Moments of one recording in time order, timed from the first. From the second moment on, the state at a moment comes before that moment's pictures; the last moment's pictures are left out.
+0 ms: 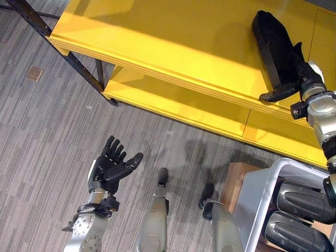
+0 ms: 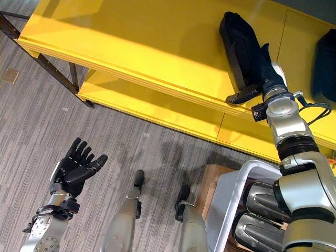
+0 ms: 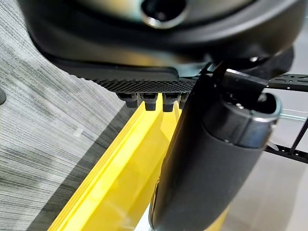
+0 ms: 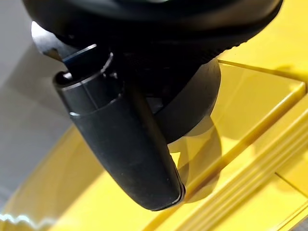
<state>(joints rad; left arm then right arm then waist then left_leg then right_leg) 0.26 0.45 -0.02 -0.13 -0.82 -0.13 0.08 -1.07 -0.83 0.43 0.95 0.38 0.05 -0.06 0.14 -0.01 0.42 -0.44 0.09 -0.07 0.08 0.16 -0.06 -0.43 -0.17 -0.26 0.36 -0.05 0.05</state>
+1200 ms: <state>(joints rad) 0.21 0.45 -0.09 -0.13 -0.86 -0.15 0.12 -1.15 -0.63 0.30 0.95 0.56 -0.06 -0.22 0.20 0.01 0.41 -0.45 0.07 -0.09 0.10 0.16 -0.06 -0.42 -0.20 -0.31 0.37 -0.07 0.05</state>
